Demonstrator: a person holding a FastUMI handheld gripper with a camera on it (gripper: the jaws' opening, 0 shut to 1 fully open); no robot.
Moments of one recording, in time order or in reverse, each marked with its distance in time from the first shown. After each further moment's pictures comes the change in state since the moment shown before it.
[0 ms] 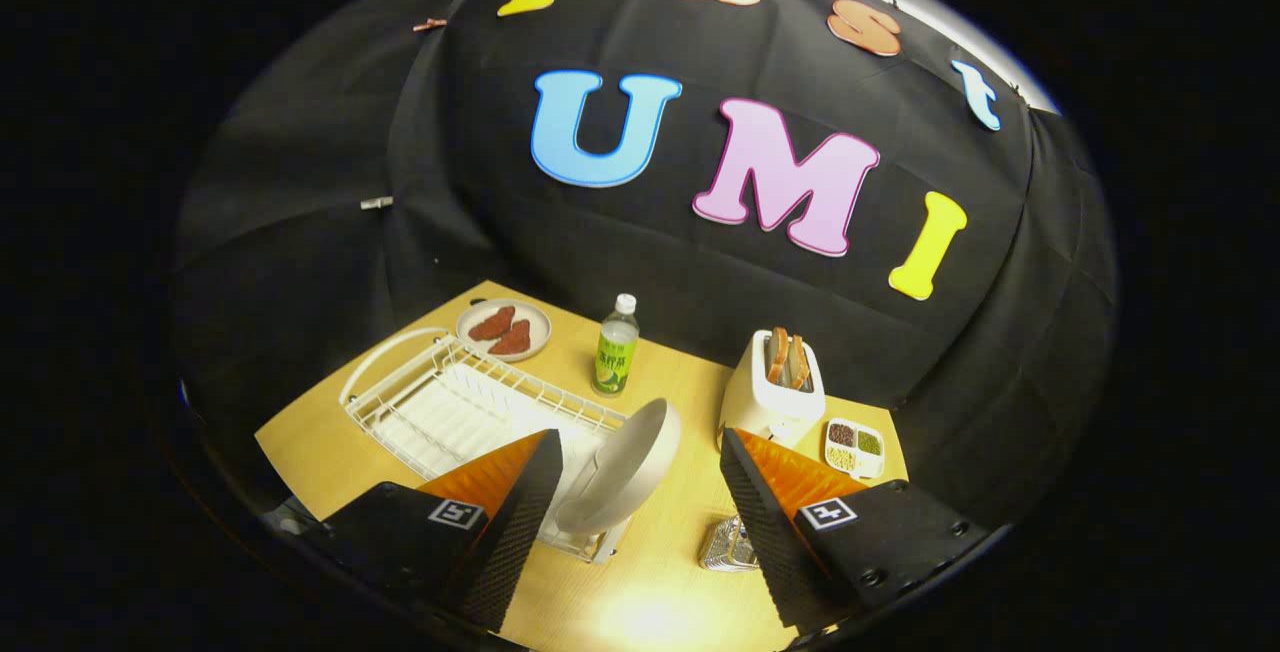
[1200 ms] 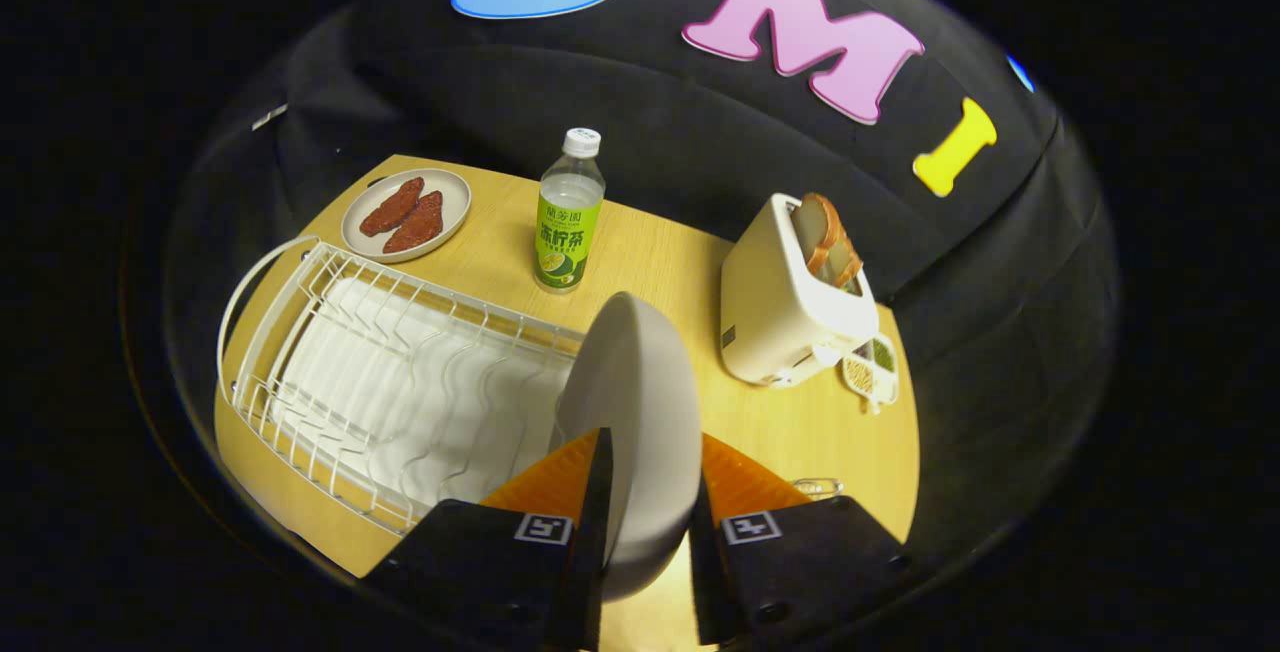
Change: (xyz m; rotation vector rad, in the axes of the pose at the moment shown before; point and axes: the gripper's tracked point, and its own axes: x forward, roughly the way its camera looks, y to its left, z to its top) arm 0.135 -0.011 -0.045 -0.061 0.388 -0.190
